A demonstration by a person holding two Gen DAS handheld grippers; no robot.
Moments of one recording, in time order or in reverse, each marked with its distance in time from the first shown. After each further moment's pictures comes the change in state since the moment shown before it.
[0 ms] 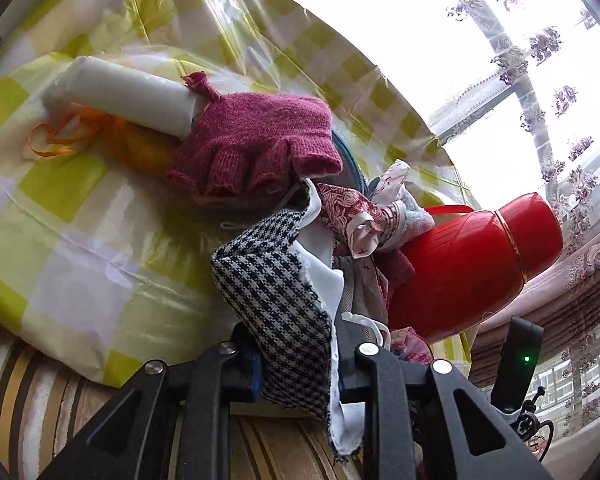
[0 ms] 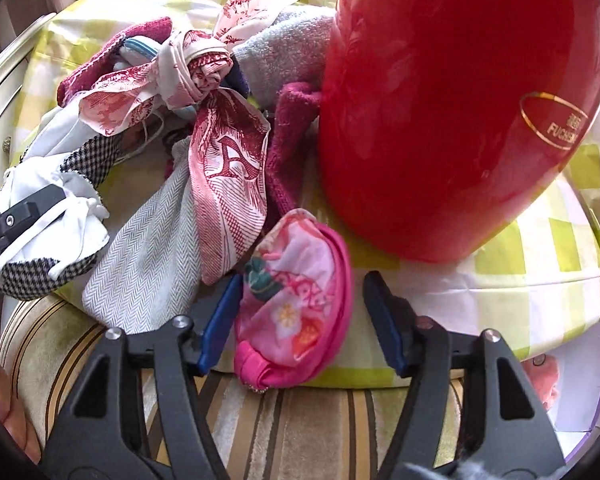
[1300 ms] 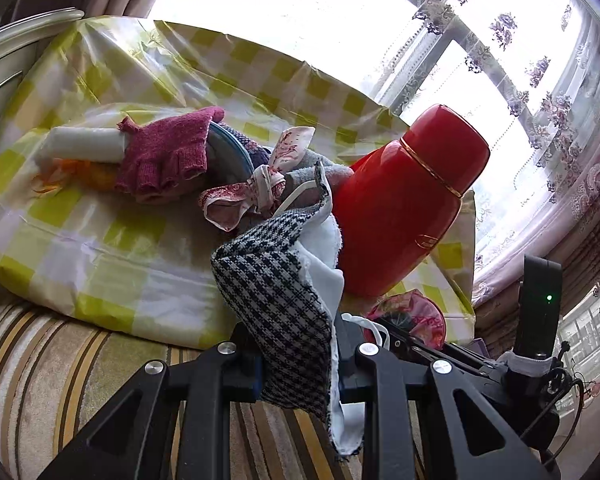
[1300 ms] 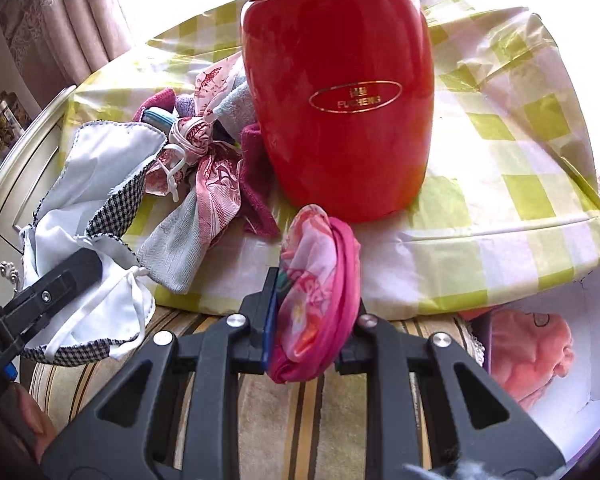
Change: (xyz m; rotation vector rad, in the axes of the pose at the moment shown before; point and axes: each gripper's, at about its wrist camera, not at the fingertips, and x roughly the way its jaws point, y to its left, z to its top) left arm -0.029 -0.103 -0.055 0.240 -0.050 0.062; right arm -0.090 -0.074 -0.062 0.164 -0.127 0.147
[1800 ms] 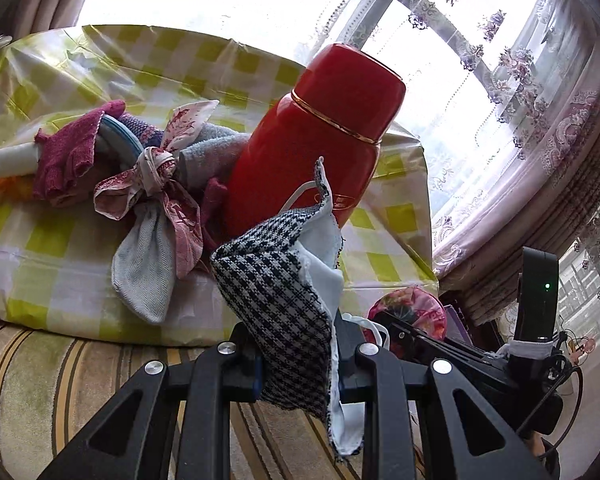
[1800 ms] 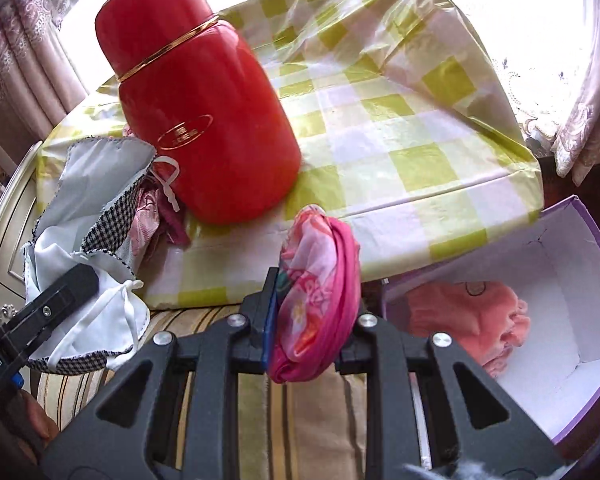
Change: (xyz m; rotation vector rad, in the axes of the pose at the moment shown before) left arm 0.024 -0.078 -0.015 0.126 0.082 -0.108; right arm -0.032 -0.082 -0.009 0.178 -0.026 -0.082
